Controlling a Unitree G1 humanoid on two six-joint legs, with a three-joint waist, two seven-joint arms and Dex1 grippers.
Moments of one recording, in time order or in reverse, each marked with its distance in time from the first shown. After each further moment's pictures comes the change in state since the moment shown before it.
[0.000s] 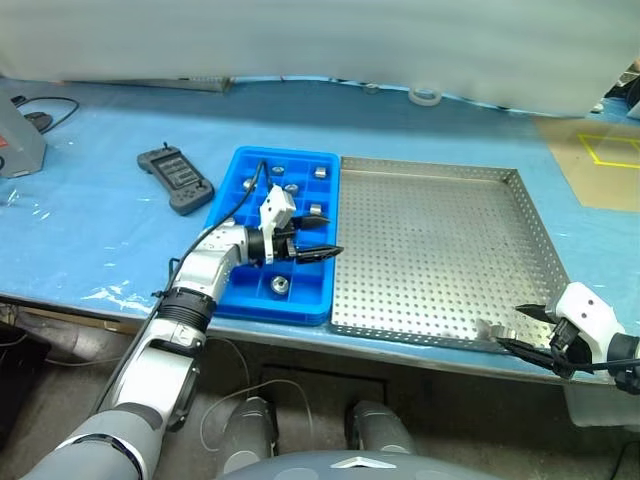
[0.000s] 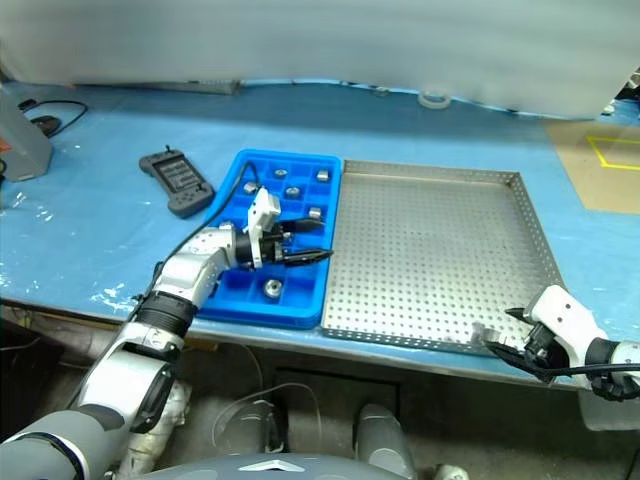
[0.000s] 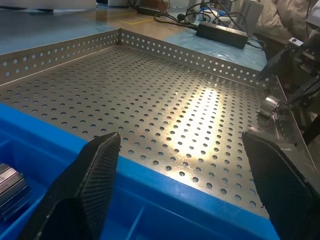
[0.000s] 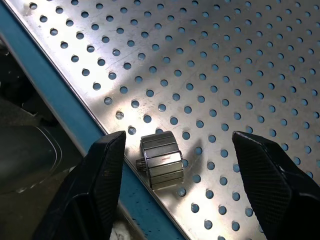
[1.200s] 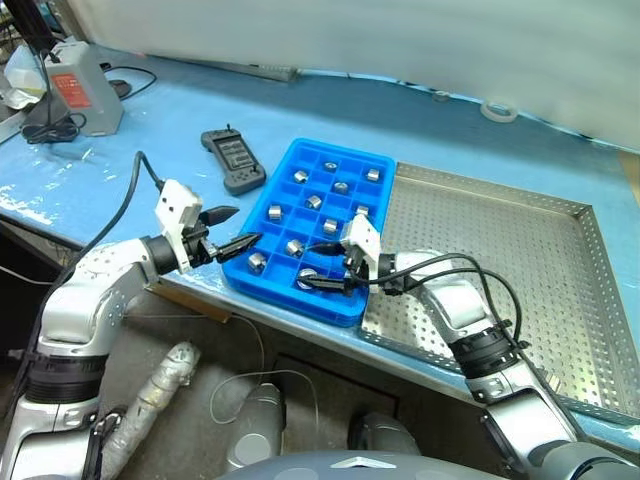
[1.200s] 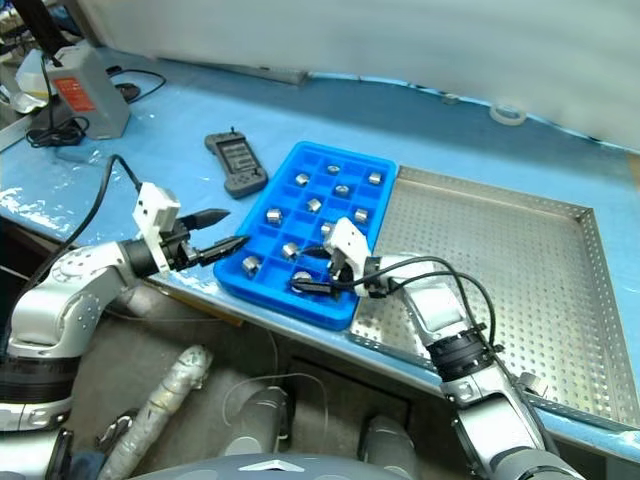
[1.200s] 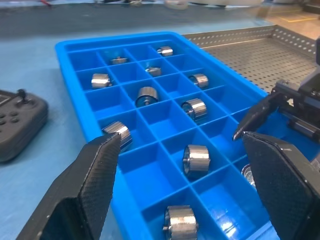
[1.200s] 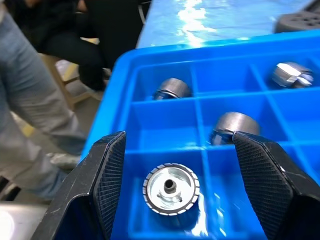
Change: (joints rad) left arm 0.342 0.352 0.239 -0.687 -0.215 0.400 0.328; right arm -0.832 0.571 0.697 0.279 -0.009 0.037 -0.067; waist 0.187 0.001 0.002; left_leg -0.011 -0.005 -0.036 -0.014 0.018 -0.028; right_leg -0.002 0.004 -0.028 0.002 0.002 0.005
